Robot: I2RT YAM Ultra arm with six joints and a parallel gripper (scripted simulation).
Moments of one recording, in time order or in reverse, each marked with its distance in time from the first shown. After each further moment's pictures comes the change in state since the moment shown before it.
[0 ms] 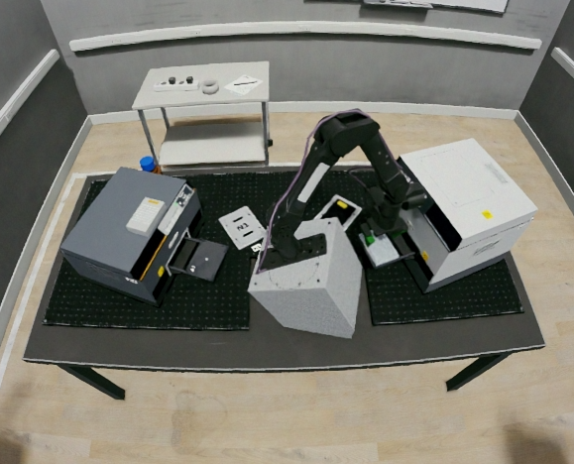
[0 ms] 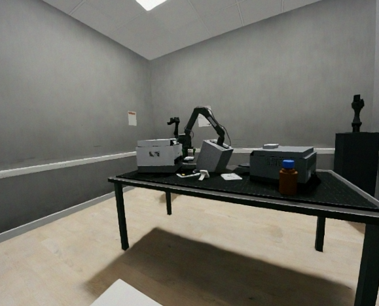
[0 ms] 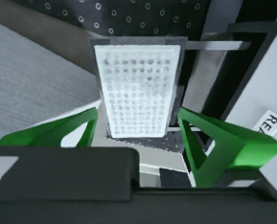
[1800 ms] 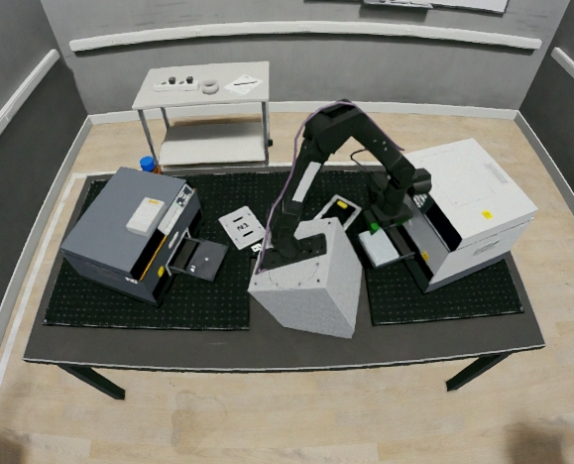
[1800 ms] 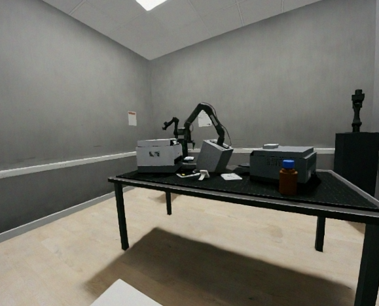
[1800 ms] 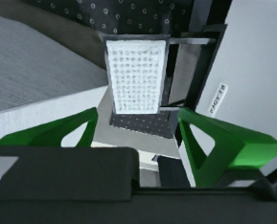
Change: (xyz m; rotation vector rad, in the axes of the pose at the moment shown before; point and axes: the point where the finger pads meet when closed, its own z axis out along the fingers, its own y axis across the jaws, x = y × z) arm 0.000 -0.002 -0.063 0.002 0.001 -0.001
